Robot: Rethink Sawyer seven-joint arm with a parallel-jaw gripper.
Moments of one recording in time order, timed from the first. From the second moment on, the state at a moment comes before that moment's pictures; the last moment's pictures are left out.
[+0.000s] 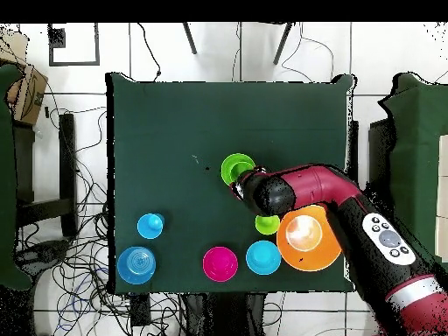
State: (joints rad) arm -0.90 -0.52 0.76 1.75 -0.80 0.62 1.38
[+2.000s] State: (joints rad) arm -1.04 -0.52 0.94 1.66 -0.71 0.96 1.13
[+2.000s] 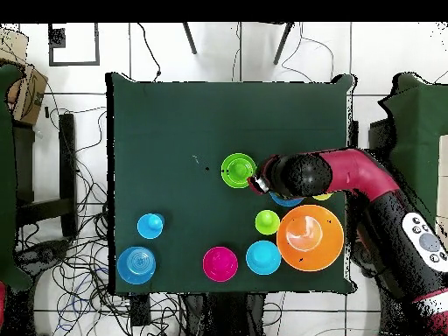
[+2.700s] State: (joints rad) arm -1.05 -0.50 0.95 1.52 -0.69 1.12 0.96
